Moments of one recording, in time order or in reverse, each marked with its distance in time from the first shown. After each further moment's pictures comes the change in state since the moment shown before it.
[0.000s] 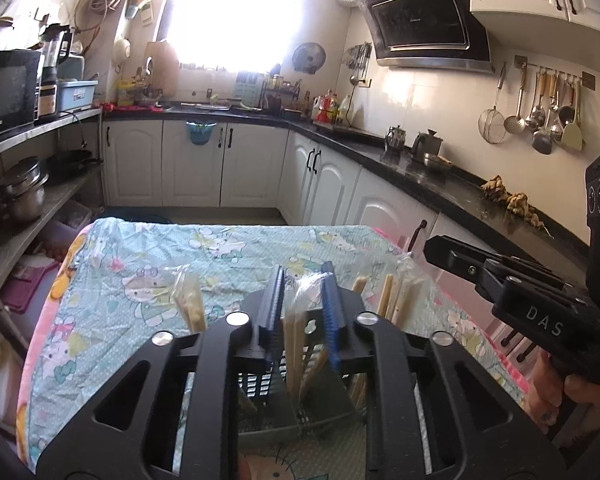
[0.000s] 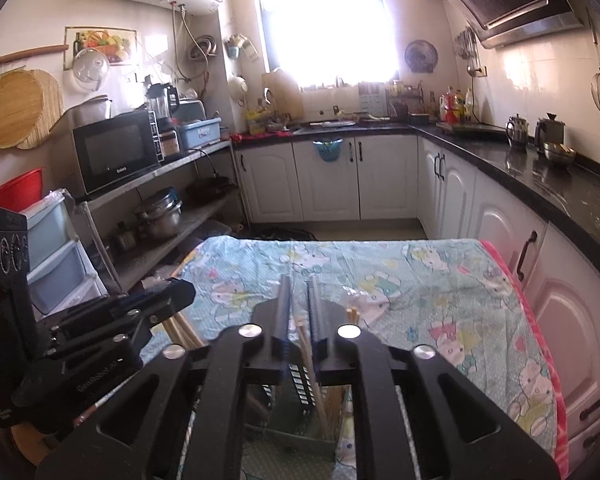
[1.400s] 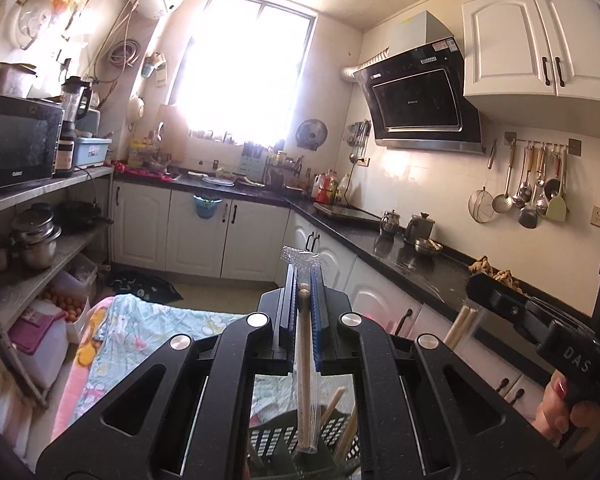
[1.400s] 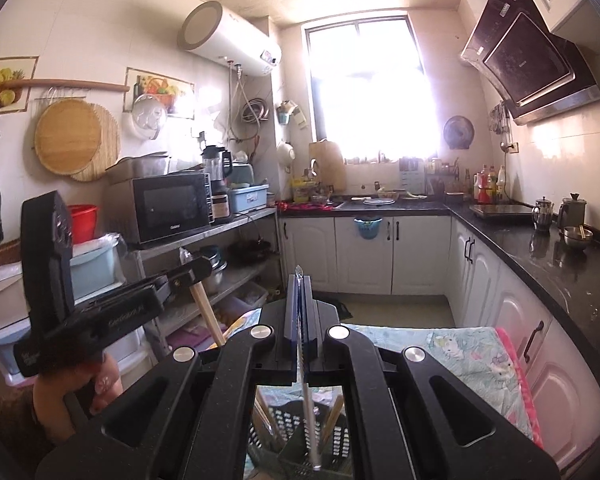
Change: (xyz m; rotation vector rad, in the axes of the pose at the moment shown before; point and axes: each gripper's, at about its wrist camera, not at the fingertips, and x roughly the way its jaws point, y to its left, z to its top) left arm -0.090 0.007 0.082 -0.032 -0.268 -0.014; right arm -0.096 0.041 0.073 -0.089 -0.255 0.119
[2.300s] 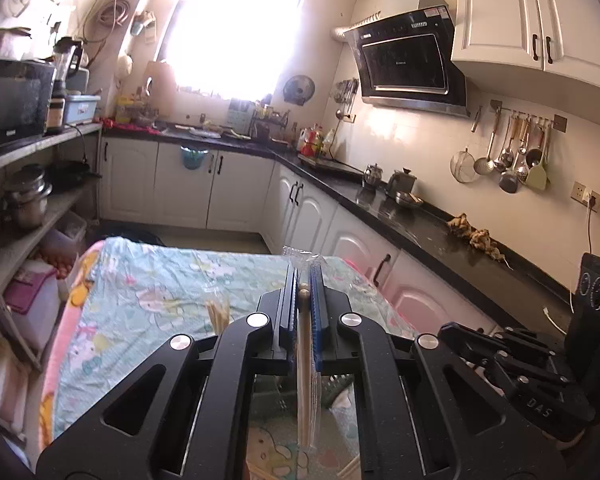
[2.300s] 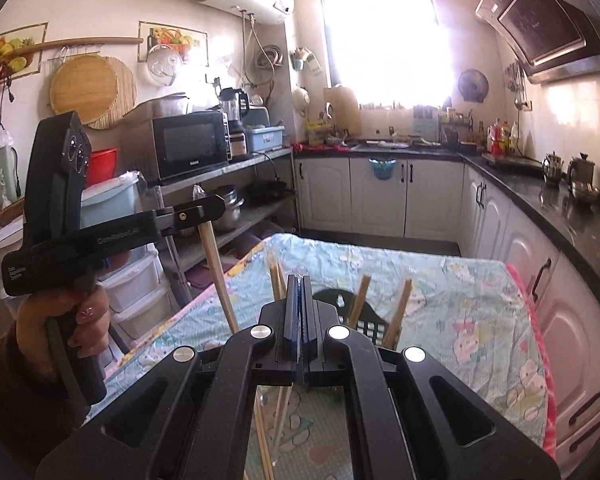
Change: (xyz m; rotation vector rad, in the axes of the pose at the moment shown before) left arm -0.040 -0.001 -0.042 -0.021 0.165 -0.053; right arm -0.042 0.028 -0.074 -0.030 0.191 0.072
